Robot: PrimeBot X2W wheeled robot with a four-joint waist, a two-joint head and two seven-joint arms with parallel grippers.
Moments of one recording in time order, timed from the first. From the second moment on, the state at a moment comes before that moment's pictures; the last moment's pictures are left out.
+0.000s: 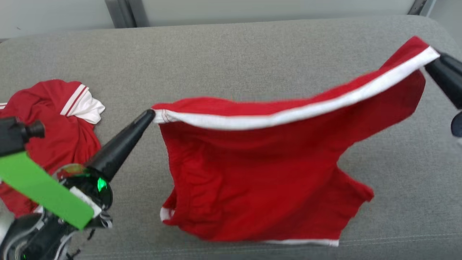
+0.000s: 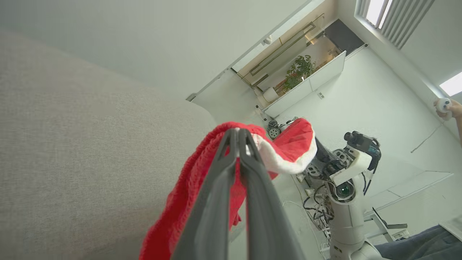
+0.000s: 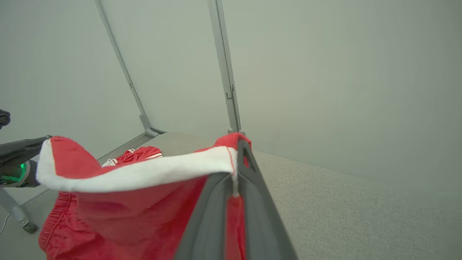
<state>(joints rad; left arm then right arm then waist) -0.13 0.48 -0.28 -0.66 -1.56 0.13 0.24 -0.20 -0.69 0.13 -0.47 0.96 0.11 0.33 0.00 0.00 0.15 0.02</state>
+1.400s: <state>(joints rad) -0.21 0.20 -0.35 0.12 -1.26 -0.10 -0.21 -0.12 -0.33 0.25 0.01 0.75 0.07 -0.17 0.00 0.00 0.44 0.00</state>
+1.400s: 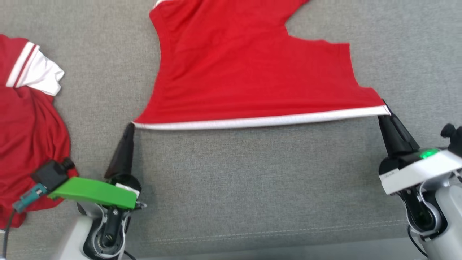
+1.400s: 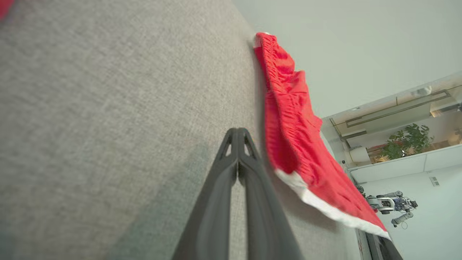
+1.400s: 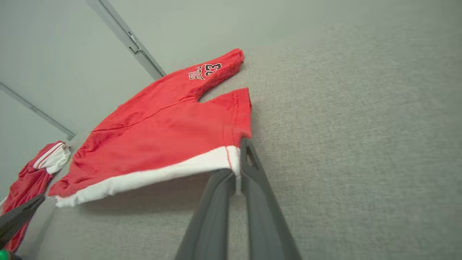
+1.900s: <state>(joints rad) 0.01 0.18 -0.43 0.17 -1.28 -0.10 -0.20 0.16 -0.41 0.22 0.04 0.72 0.06 -0.20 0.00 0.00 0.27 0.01</state>
